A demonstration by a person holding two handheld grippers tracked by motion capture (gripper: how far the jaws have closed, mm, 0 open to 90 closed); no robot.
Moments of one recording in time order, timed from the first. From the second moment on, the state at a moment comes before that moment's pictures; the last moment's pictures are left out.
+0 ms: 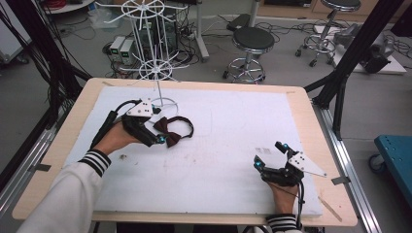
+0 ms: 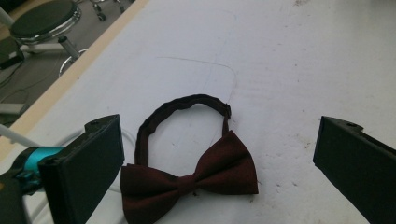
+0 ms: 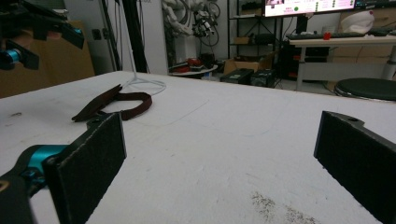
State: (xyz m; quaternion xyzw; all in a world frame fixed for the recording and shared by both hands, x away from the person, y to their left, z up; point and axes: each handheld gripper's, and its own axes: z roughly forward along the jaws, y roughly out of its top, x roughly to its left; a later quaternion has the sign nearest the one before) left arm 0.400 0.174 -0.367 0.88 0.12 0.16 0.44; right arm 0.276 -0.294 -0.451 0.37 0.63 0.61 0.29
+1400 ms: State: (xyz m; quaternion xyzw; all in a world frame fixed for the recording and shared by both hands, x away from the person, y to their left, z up) left arm 0.437 0.151 -0.419 0.94 0.10 0.14 0.31; right arm 0.276 -0.295 -0.451 0.37 0.63 0.61 0.29
